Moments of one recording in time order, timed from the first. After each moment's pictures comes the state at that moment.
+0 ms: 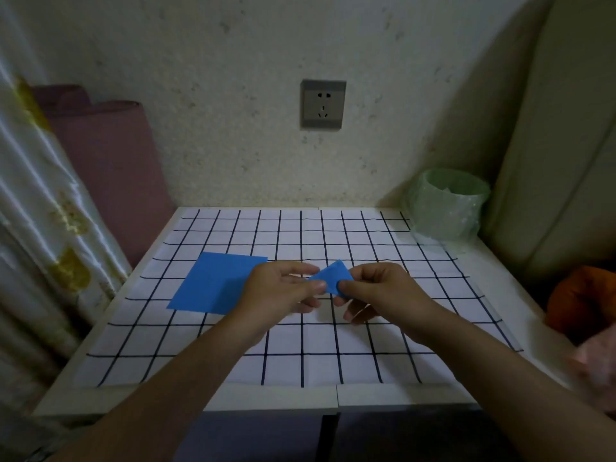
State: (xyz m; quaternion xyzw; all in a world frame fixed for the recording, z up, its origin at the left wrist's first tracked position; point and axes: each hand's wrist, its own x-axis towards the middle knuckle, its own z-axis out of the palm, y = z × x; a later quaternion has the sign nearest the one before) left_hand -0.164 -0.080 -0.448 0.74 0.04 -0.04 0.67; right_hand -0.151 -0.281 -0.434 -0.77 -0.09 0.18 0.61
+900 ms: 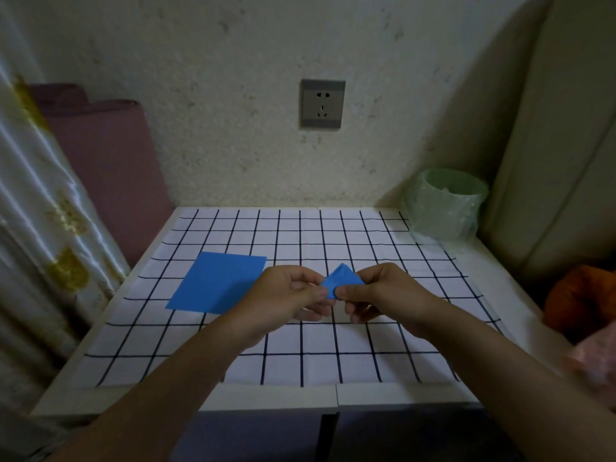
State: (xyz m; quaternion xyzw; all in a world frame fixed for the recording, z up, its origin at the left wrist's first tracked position) left_hand -0.170 -0.080 -0.440 0.72 -0.02 -0.14 0.68; right_hand -0.145 -0.285 -0.431 -0.77 -0.10 0.22 0.59
